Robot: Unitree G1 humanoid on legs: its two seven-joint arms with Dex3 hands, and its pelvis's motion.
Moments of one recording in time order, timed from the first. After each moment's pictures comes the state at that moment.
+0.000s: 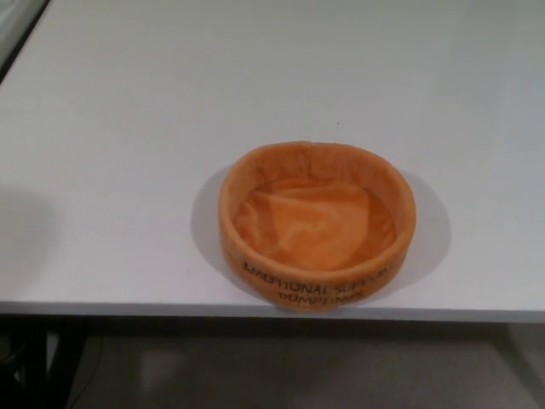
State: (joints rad) left_arm 0.67 0.21 0.05 0.30 -0.29 -0.62 -0.46; right_arm 0.67 -0.43 -0.31 0.29 0.29 -0.62 0.61
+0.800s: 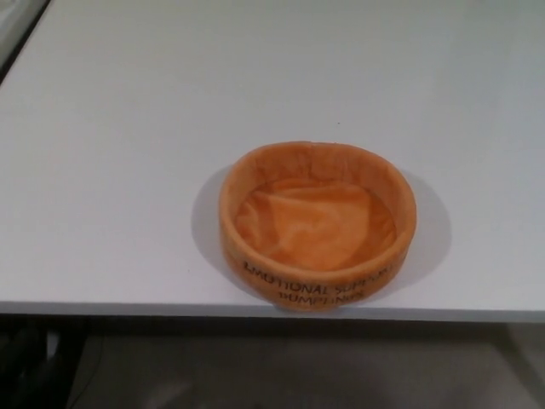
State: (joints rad) left_arm 0.66 0.17 0.23 -0.18 -0.36 -0.67 -0.42; right_arm 0.63 -0.43 -0.31 0.35 0.28 -0.64 0.60
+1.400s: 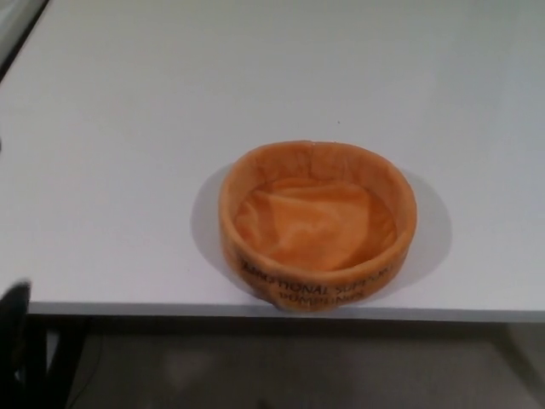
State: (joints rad) left_arm 0.17 0.32 0.36 -0.38 -0.29 -0.56 -0.28; right_arm 0.58 -0.42 -0.32 0.41 0.28 -0.67 0.59
